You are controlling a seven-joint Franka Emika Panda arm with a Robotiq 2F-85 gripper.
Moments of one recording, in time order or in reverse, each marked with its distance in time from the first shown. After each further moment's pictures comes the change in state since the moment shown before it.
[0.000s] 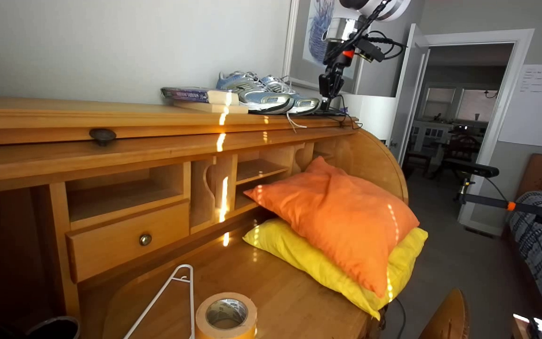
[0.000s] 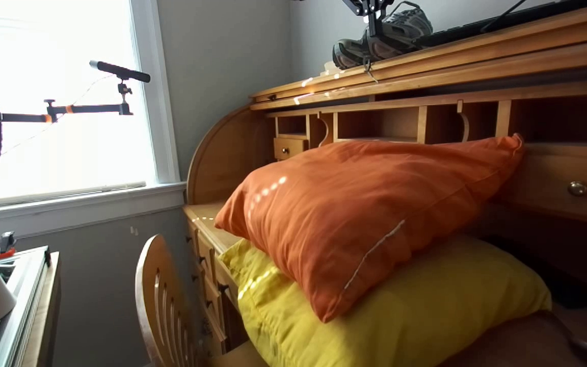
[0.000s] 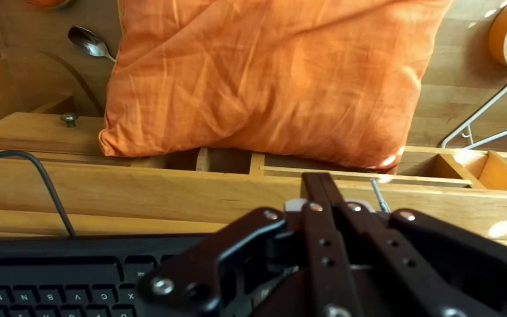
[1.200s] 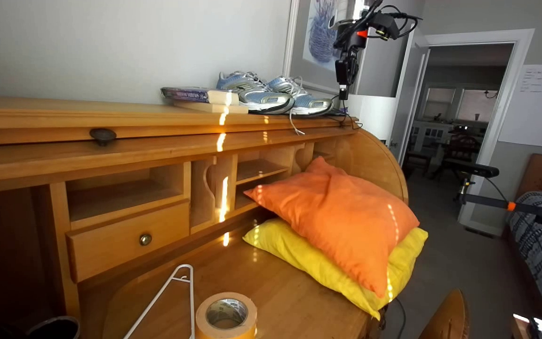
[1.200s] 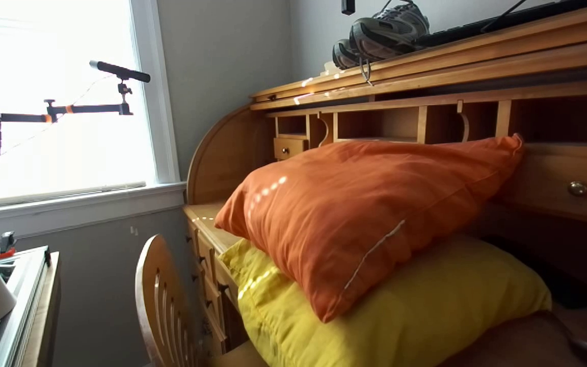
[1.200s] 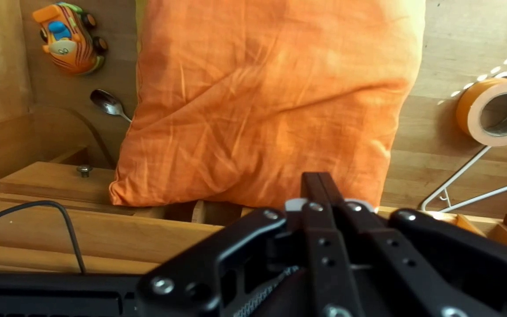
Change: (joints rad) arm 0.020 -0.045 0.007 0.062 -0.085 -0.247 -0.004
